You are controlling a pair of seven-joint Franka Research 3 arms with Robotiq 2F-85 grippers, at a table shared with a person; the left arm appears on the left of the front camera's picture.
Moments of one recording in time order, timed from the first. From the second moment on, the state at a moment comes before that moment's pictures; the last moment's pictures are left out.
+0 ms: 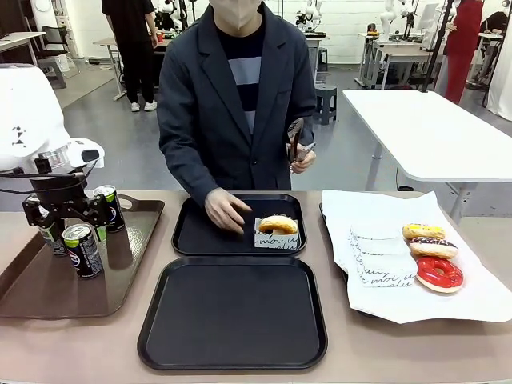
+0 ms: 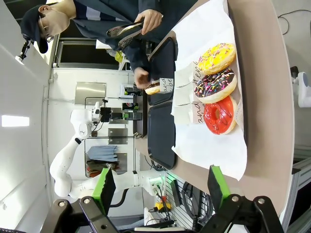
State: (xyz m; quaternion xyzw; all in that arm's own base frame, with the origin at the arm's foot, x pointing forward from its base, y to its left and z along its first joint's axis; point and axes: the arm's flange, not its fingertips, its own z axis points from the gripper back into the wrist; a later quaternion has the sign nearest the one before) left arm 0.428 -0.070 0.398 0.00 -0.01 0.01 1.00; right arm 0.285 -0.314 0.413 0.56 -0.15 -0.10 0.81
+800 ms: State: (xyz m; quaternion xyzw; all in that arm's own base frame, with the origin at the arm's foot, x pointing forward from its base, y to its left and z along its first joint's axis) left arm 0.429 -0.070 0.390 0.01 0.00 0.02 1.00; right arm 0.285 -0.314 0.413 0.56 -0.15 -0.10 0.81
